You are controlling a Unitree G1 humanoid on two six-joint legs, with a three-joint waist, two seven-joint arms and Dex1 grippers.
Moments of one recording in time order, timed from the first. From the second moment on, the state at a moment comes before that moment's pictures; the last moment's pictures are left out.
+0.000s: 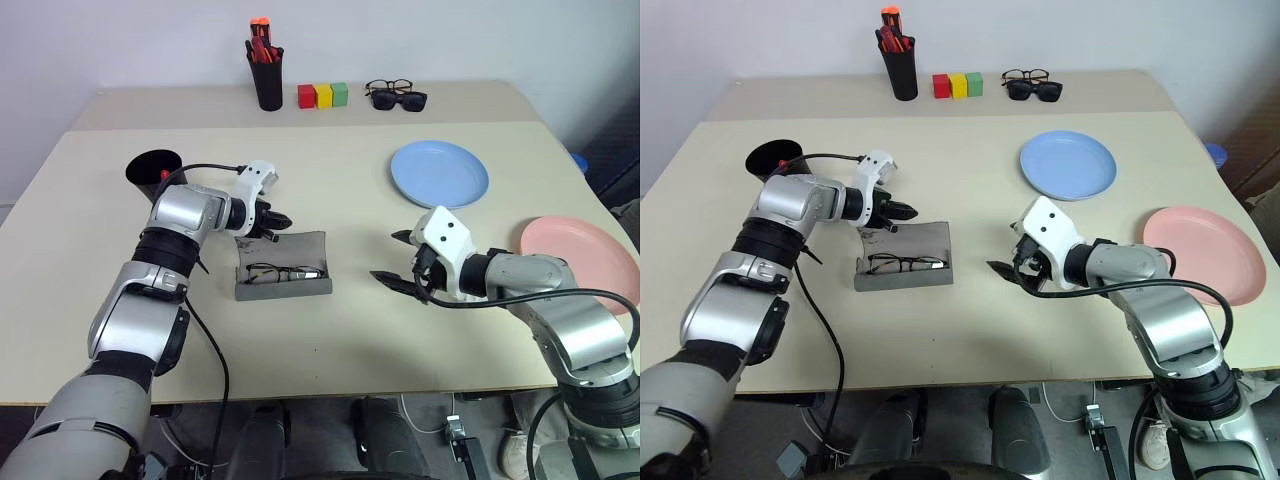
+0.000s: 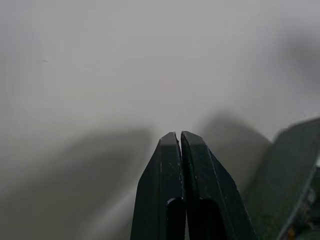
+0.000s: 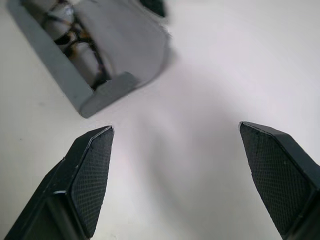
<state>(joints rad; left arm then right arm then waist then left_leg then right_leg) -1.04 0.46 -0.24 0.65 -0.21 0.86 -0.95 -0.35 -0.69 0.05 -0.54 0.28 0.88 0.73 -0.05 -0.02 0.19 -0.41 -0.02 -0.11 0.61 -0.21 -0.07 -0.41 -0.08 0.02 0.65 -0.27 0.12</state>
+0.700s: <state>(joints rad) -0.51 0.73 -0.20 -0.31 -0.41 1.01 -1.04 -0.62 -0.62 0.14 0.03 0.04 0.66 0.49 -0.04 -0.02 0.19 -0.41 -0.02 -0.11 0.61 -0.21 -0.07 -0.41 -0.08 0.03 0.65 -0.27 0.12</state>
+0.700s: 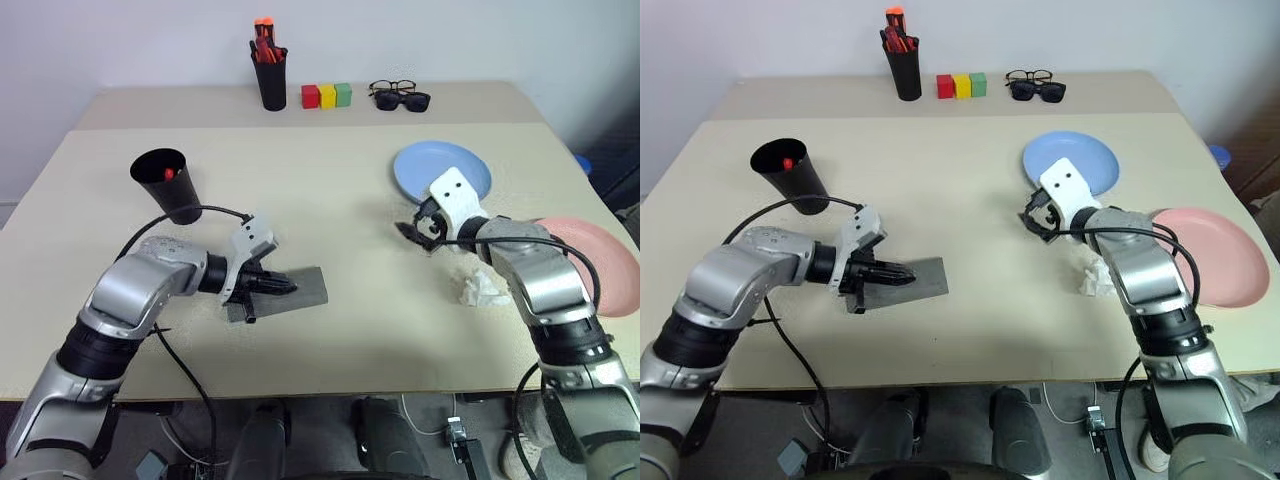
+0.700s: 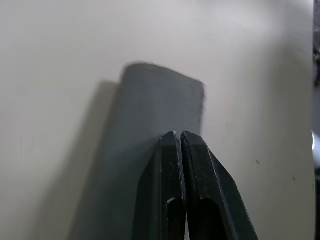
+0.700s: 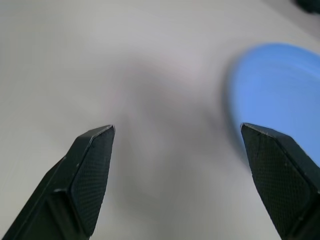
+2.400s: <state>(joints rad) -0.48 0.41 -0.13 -0.06 -0.44 0.47 -0.93 0.10 -0.81 -0.34 -0.55 0.04 0.76 0.76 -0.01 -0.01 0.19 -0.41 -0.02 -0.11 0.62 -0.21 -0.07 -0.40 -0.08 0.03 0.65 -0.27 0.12</state>
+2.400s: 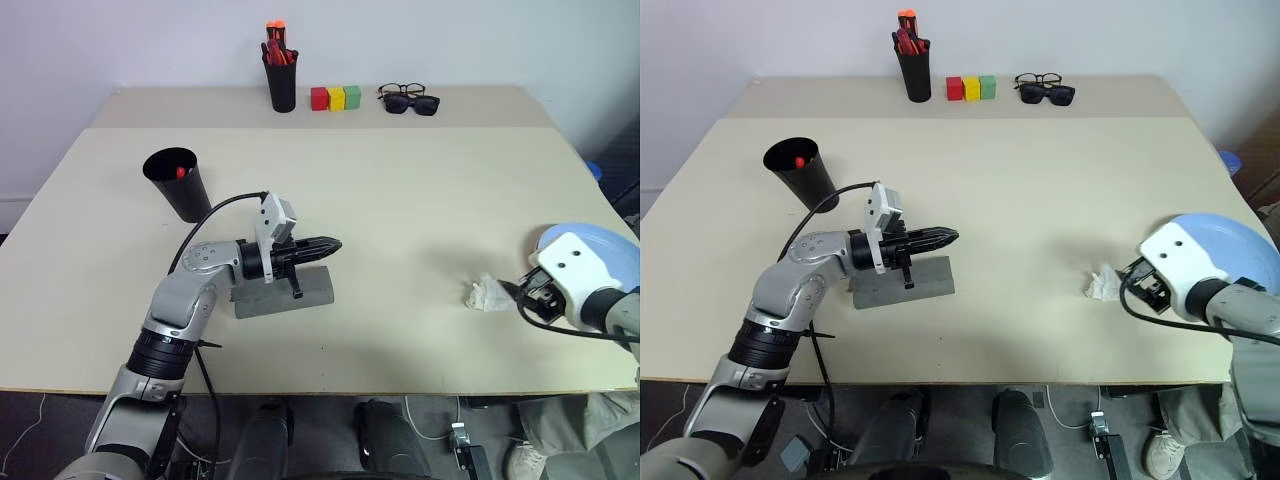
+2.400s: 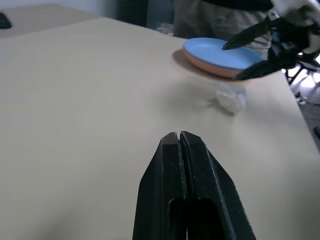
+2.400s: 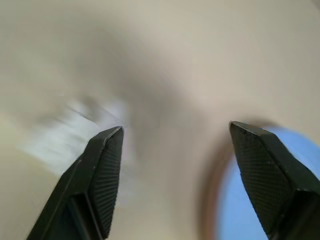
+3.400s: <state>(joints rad) -0.37 0.47 0.03 -0.10 -0.44 0.47 -0.79 -0.14 -0.90 -0.32 -0.10 -0.10 0.79 0.41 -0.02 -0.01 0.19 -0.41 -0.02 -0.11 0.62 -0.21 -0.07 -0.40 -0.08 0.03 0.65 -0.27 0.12</state>
